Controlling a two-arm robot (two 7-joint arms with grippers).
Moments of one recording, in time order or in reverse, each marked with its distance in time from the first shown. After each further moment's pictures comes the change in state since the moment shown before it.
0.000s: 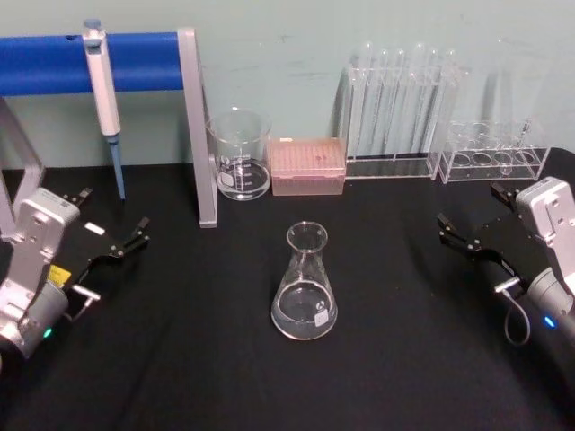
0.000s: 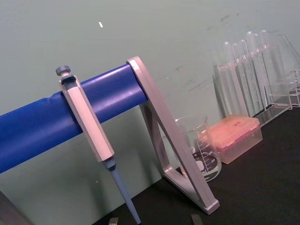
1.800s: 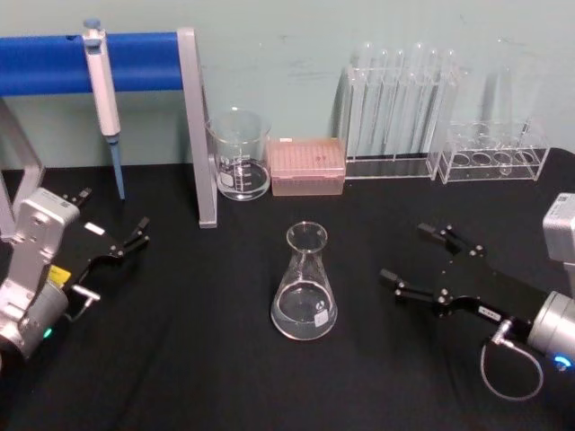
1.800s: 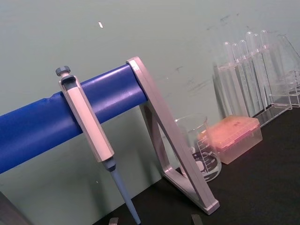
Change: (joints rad) left arm 0.000 0.000 0.000 0.000 0.000 0.000 0.000; right arm -0.146 0.057 0.110 -0.222 0.236 0.040 0.541
